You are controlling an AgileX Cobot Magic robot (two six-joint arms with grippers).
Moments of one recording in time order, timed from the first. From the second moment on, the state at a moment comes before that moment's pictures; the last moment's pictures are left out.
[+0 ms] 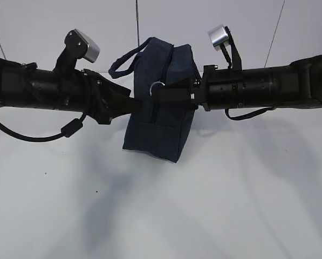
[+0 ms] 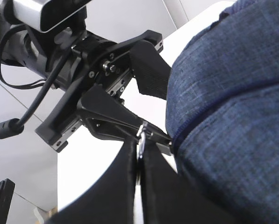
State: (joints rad) left arm -0.30 1.90 -1.06 -1.79 0.72 2.17; right arm 0.18 1.98 -1.17 1.76 1.13 -1.83
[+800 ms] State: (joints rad) left arm -0.30 1.97 -1.10 -1.79 0.81 2.17; right arm 0.18 1.98 -1.17 1.76 1.13 -1.77
